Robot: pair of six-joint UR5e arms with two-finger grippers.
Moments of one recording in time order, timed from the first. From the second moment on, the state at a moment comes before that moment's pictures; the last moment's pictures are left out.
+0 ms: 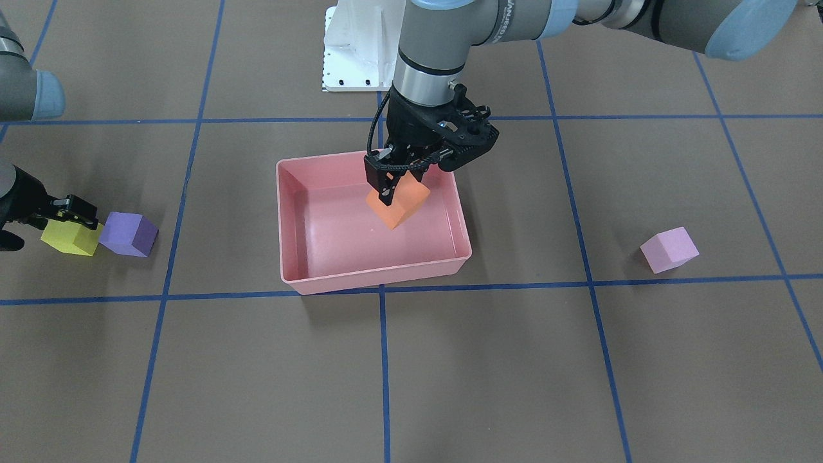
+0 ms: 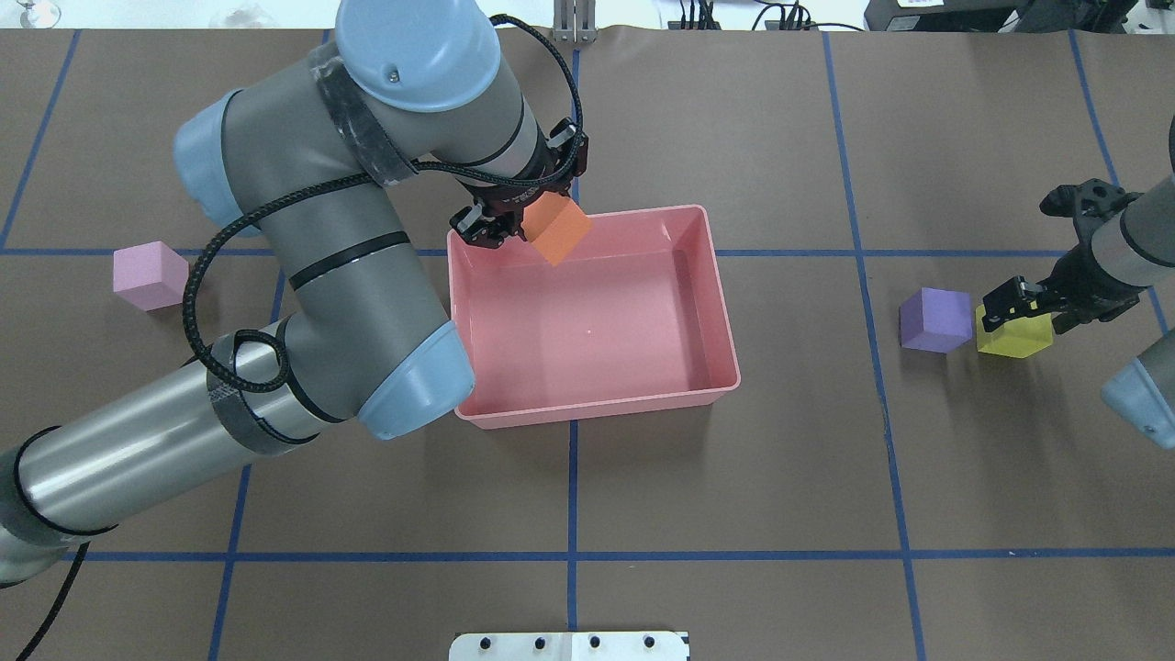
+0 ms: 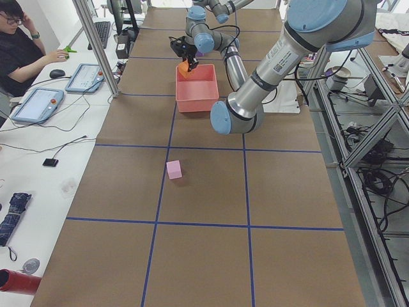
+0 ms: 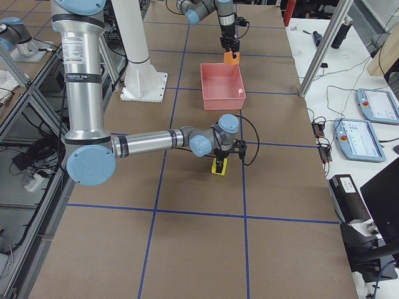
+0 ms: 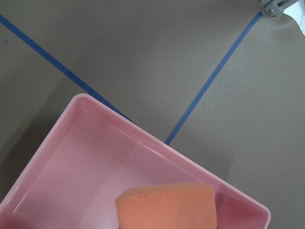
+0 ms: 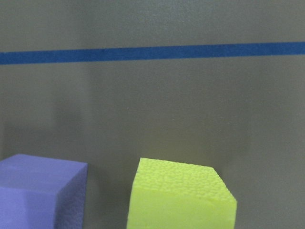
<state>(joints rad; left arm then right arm) -0.66 -2.46 -1.69 -1.51 -1.87 -1.85 1.01 -1.54 1.62 -1.23 2.25 0.73</state>
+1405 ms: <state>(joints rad) -0.63 -2.46 -1.68 -1.54 -1.85 -1.81 1.15 -1.47 1.62 -1.24 2.36 0.74</state>
